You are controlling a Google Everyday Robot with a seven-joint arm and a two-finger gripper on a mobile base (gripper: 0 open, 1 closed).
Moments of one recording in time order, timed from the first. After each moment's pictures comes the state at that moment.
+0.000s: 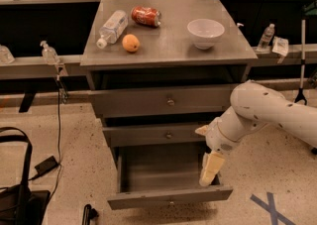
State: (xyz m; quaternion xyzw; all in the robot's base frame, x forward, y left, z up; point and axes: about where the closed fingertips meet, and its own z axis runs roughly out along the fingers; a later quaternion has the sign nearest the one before) arm 0.483 -0.144 0.625 -0.65 0.73 0.15 0.14
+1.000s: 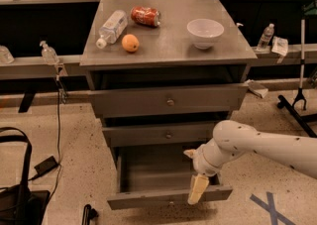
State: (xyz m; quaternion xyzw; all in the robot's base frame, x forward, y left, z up) arm 0.481 -0.118 0.491 -0.67 0.71 0.17 0.16
